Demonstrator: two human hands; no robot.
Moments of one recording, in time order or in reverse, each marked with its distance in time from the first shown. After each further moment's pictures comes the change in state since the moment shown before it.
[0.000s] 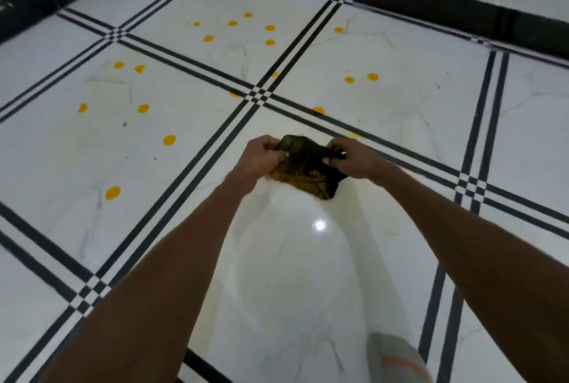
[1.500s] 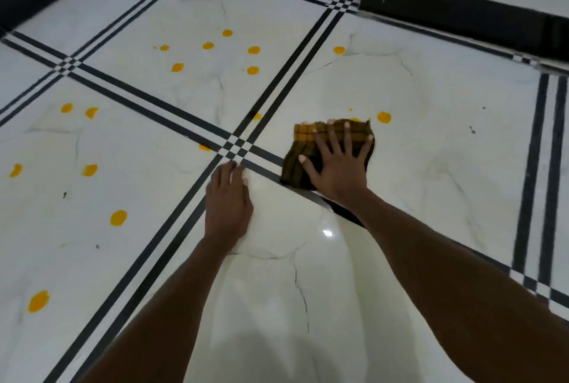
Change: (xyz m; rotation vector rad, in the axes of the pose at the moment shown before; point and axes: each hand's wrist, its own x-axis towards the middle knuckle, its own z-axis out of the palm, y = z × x) left_hand 0.176 -0.050 0.005 0.863 0.412 0.350; right_hand 0.233 0.069 -0.004 -0.605 0.403 -0.074
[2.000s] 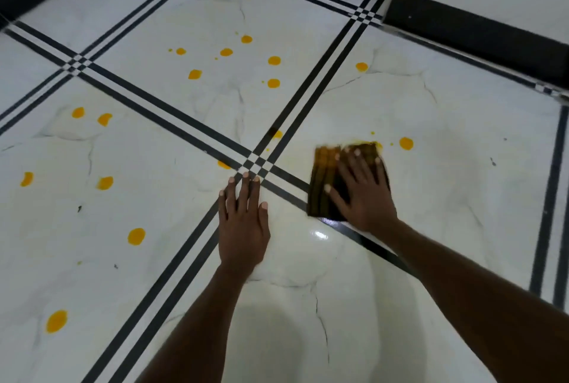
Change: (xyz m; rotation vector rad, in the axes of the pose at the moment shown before) left_hand 0.003 -0.014 0.002 0.093 -0.085 -0.028; right_hand -0.001 0.009 -0.017 -0.038 0.004 -0.167
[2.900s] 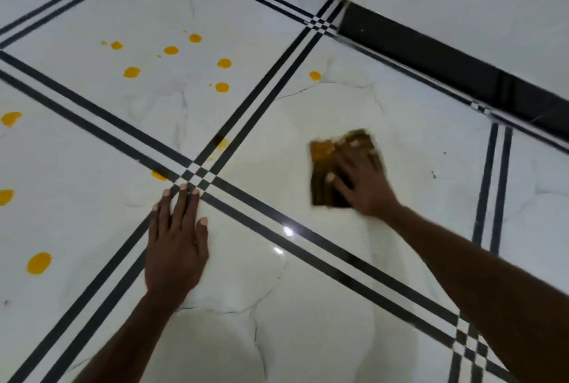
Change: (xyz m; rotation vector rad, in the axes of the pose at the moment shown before) left_hand -0.001 0.003 0.000 0.031 0.094 0.027; right_hand 0.020 0.119 -0.029 -0.013 -0.028 -0.017
